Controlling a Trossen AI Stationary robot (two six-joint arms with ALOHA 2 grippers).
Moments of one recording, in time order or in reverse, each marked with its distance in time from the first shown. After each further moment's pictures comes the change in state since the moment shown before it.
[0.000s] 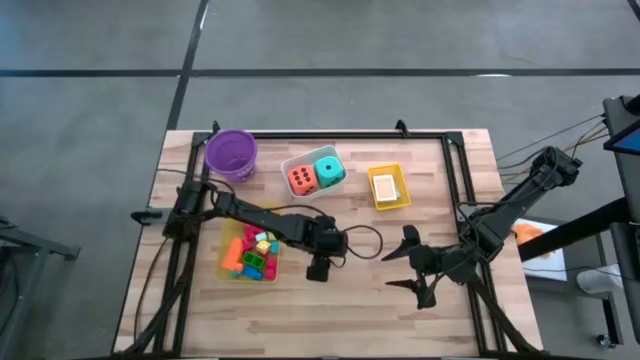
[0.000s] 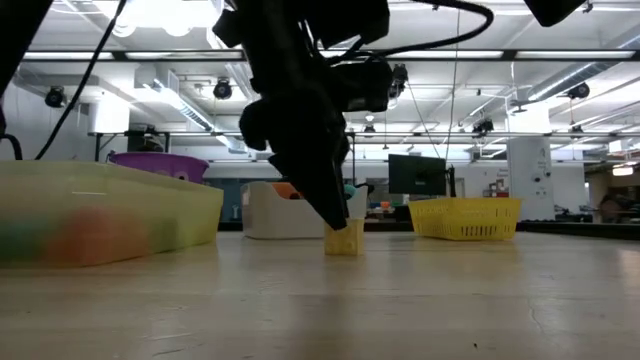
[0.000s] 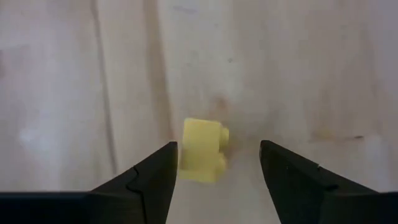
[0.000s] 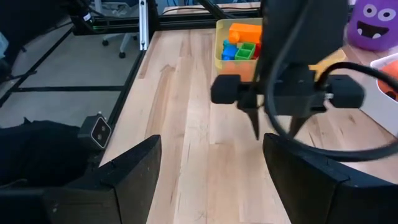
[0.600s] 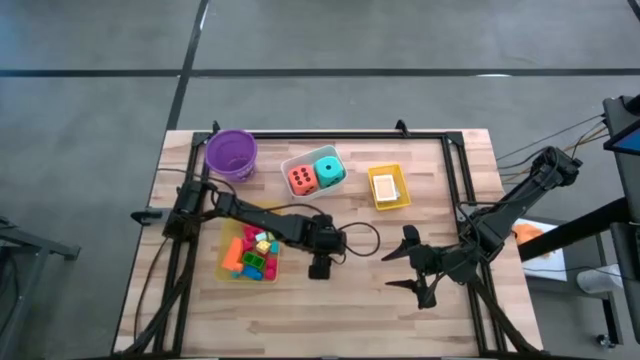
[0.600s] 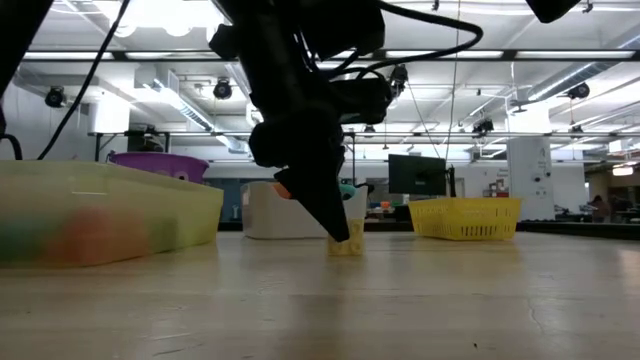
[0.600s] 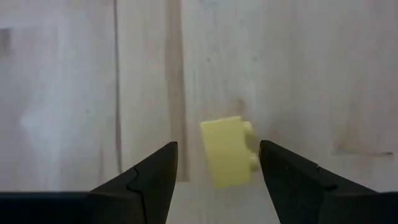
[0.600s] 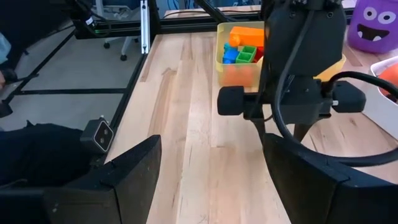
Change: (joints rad) left arm 0.001 0.000 -0.055 0.078 -0.028 -0.069; right arm 0.000 0.000 0.010 0.001 0.000 0.000
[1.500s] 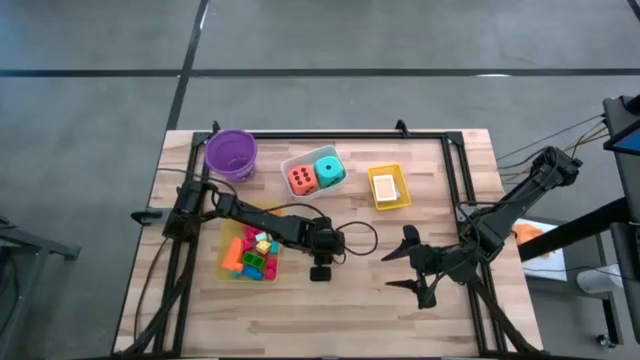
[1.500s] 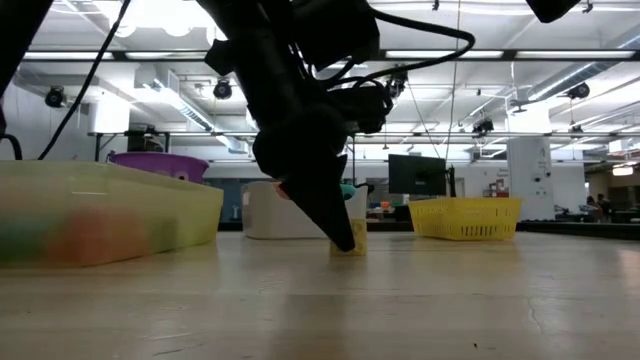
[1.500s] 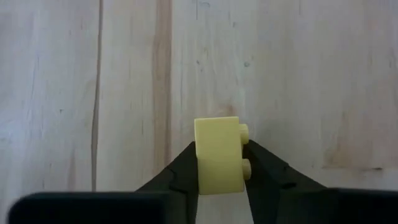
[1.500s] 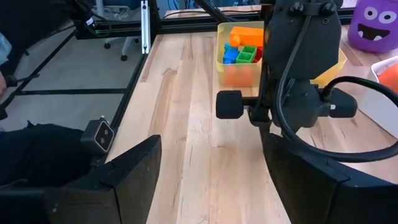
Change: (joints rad) left arm 0.000 -0.002 -0.061 0.109 0.044 -0.064; right arm 0.000 0.000 0.000 0.001 -0.002 0.003
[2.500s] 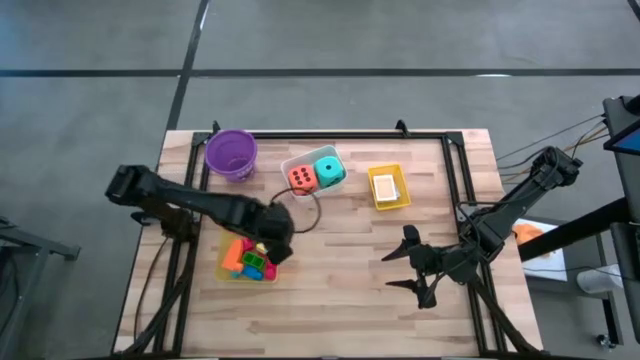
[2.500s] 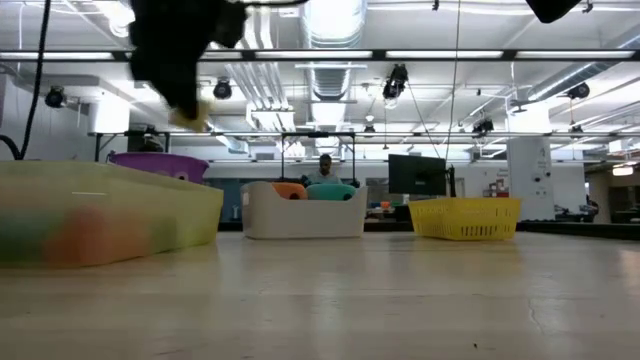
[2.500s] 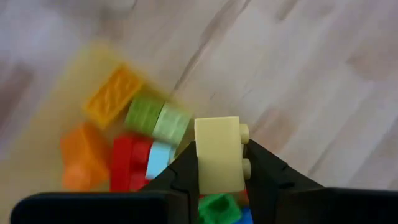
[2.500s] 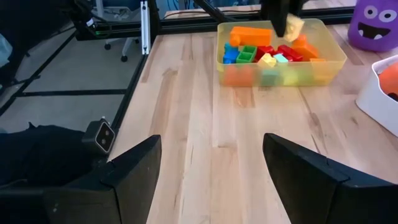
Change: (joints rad) left arm -0.058 -0.523 -0.098 -0.671 -0.121 -0.681; right arm 0.000 0.000 0.001 -0.001 0.000 0.008
